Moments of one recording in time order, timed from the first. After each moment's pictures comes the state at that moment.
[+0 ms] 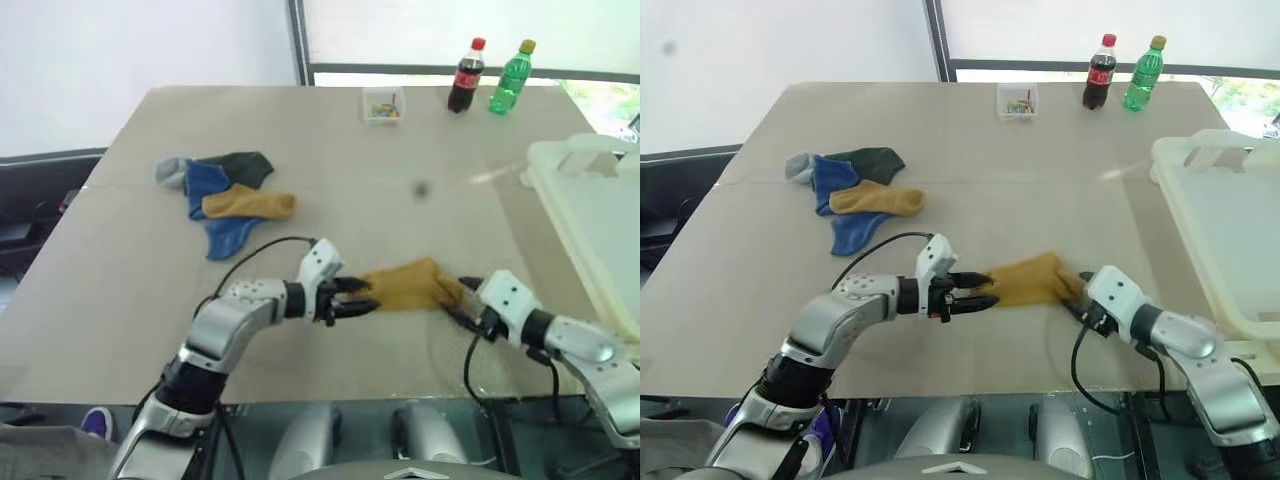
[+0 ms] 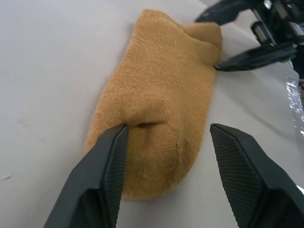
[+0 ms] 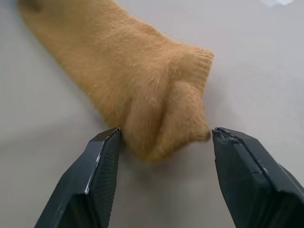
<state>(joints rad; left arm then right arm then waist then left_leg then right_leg) -0.32 0.49 -0.20 -0.20 -0.44 0.75 -0.86 0.13 -0.66 -0.02 -0.47 0.25 0.37 0.68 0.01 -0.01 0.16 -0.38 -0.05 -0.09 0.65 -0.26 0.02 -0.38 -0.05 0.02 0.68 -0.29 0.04</state>
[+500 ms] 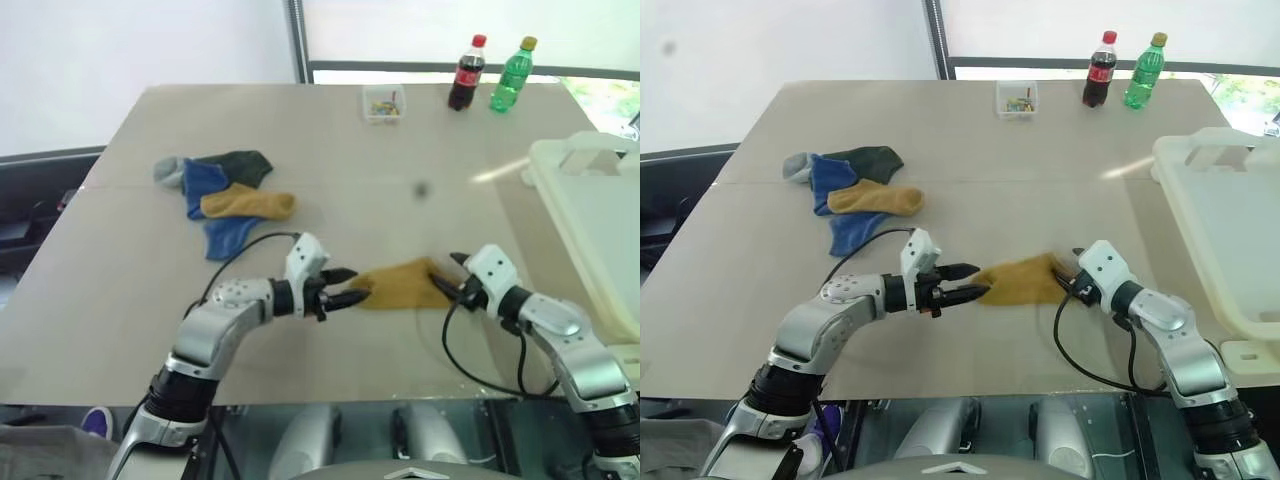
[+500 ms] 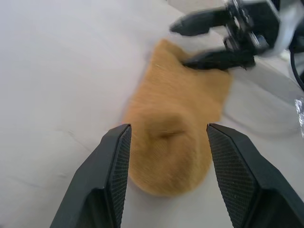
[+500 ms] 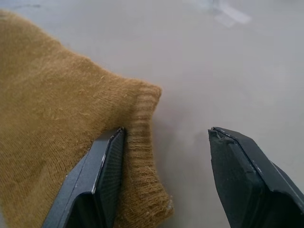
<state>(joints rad) -0.28 0.46 -0.08 -0.21 -0.48 0.67 -0.83 -0.09 -0.57 0.10 -0.18 0.08 0.21 0.58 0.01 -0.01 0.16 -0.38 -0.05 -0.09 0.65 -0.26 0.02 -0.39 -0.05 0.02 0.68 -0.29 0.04</state>
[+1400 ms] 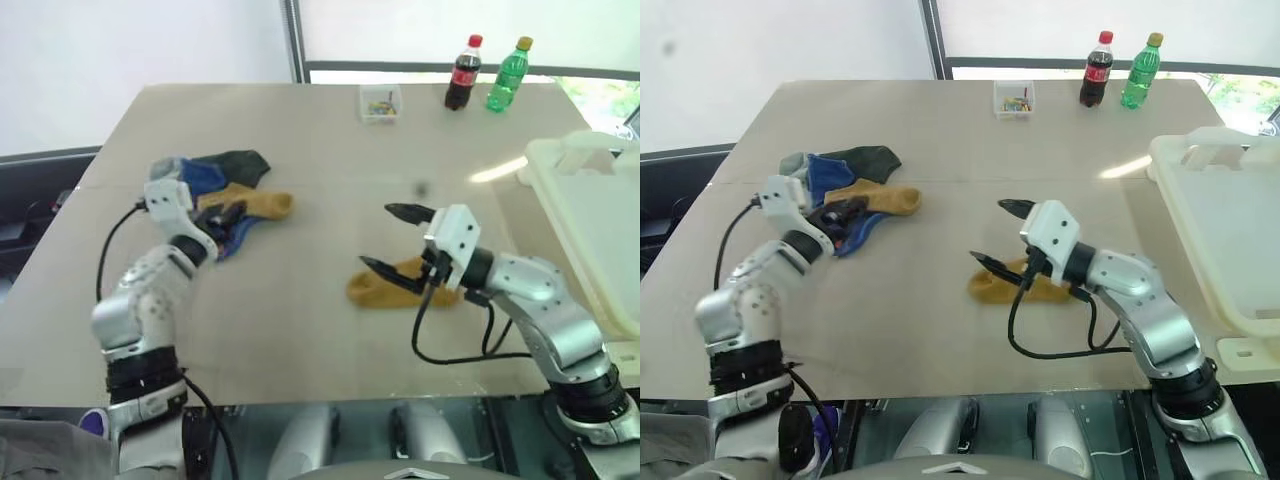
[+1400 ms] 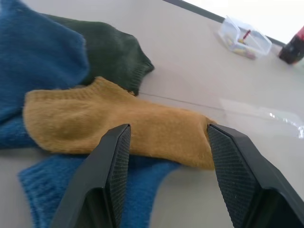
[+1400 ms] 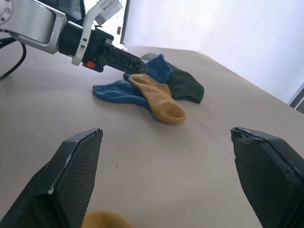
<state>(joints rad) -0.42 0.42 0.48 -0.04 -0.57 0.82 -0.27 -0.35 -0.46 0.21 -0.43 0.28 0.31 0.71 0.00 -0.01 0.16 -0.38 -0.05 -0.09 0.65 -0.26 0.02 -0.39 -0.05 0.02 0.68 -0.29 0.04</state>
